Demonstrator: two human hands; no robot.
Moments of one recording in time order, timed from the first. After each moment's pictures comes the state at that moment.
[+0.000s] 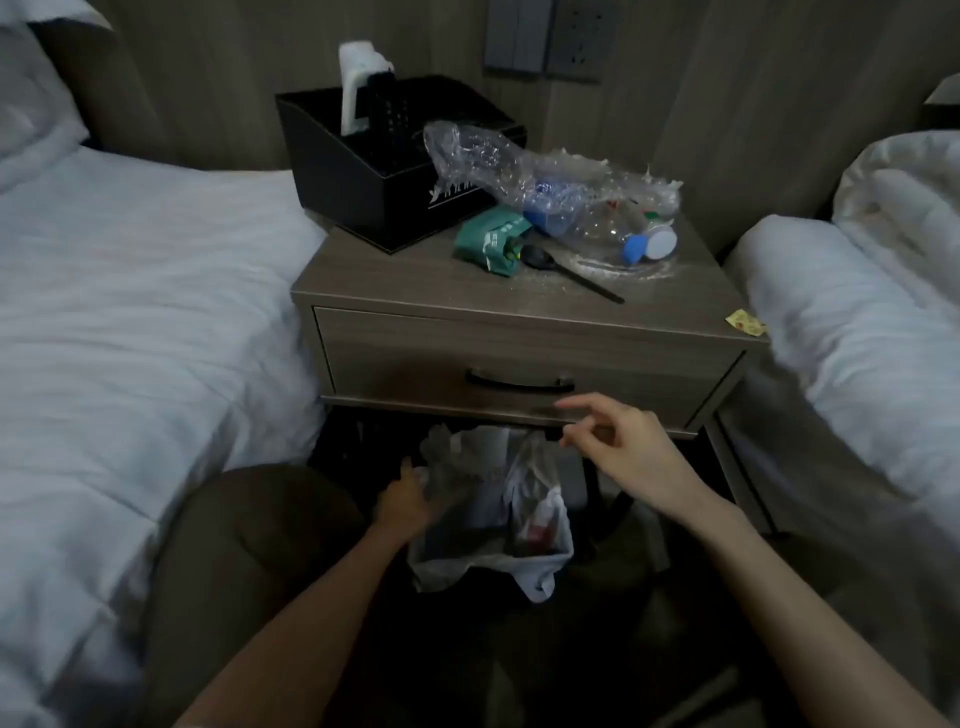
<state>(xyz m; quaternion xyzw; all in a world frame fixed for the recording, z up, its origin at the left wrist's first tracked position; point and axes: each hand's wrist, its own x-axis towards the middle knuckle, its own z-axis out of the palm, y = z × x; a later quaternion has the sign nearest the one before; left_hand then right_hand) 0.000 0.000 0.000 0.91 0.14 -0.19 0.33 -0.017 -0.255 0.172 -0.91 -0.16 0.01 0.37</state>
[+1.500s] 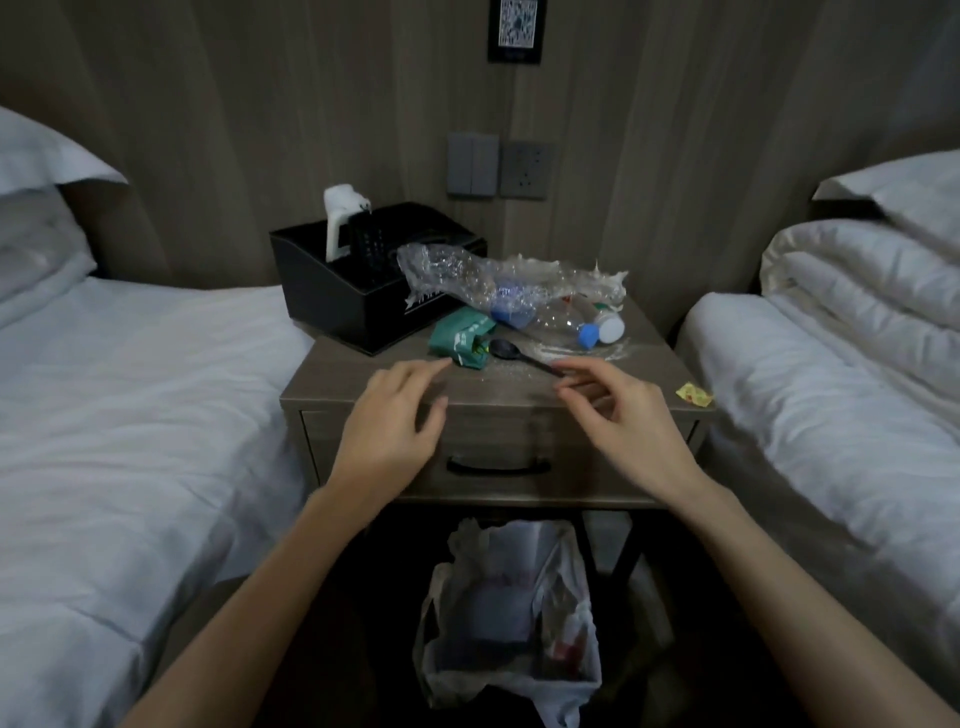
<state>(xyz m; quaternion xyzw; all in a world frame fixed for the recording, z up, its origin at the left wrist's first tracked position) 0.021 -0.005 0.231 0.92 -0.15 0.26 0.27 0.005 -0.251 0.262 -0.87 -0.17 -0.20 0.41</state>
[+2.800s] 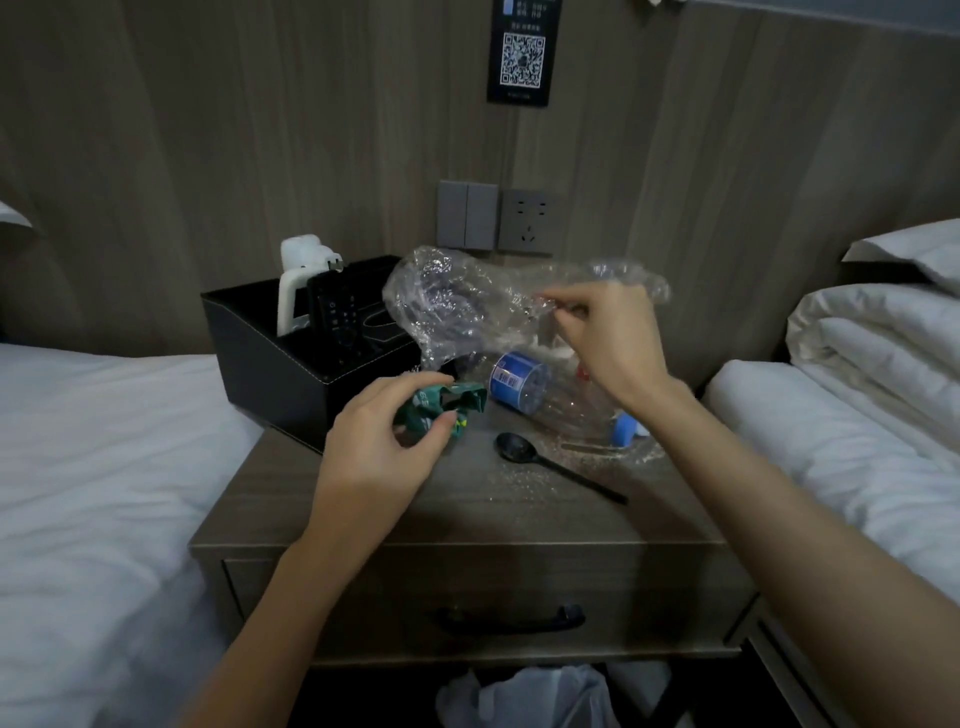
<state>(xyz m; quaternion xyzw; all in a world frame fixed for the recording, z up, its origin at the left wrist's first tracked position) 0.126 -0.004 0.252 0.82 -0.14 0.30 0.46 0.196 -0.217 0.329 -0.88 -0.14 -0.38 0.24</state>
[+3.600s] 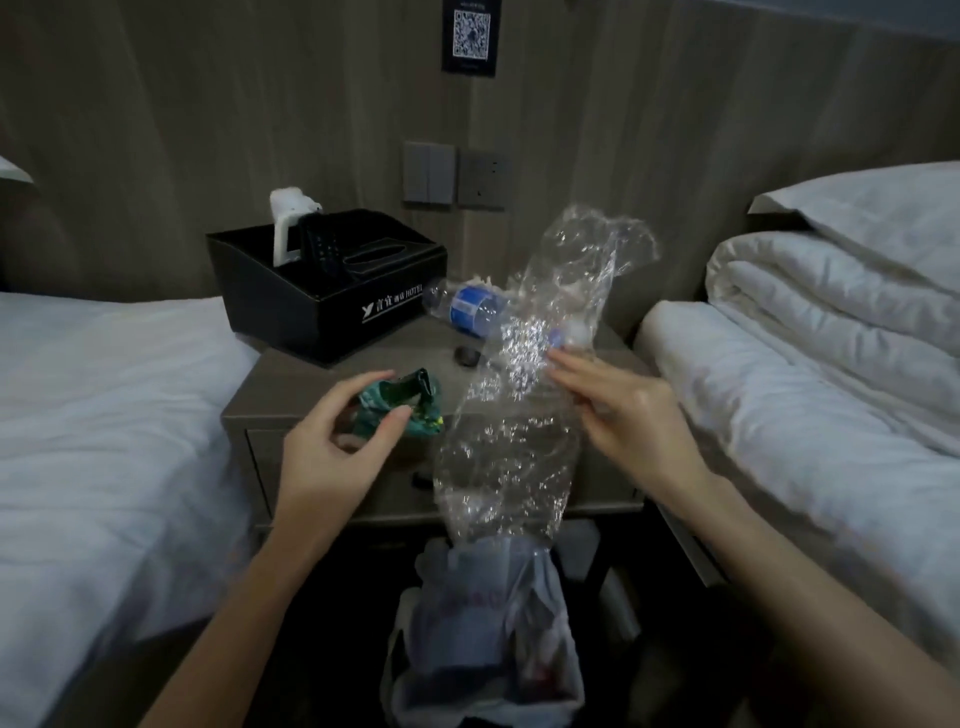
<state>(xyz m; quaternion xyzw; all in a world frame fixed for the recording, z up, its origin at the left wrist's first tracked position) -0.005 -0.006 0.224 0.74 -0.10 0.26 0.62 0.015 -0.279 0.250 -0.87 -0.29 -0.35 0.20</state>
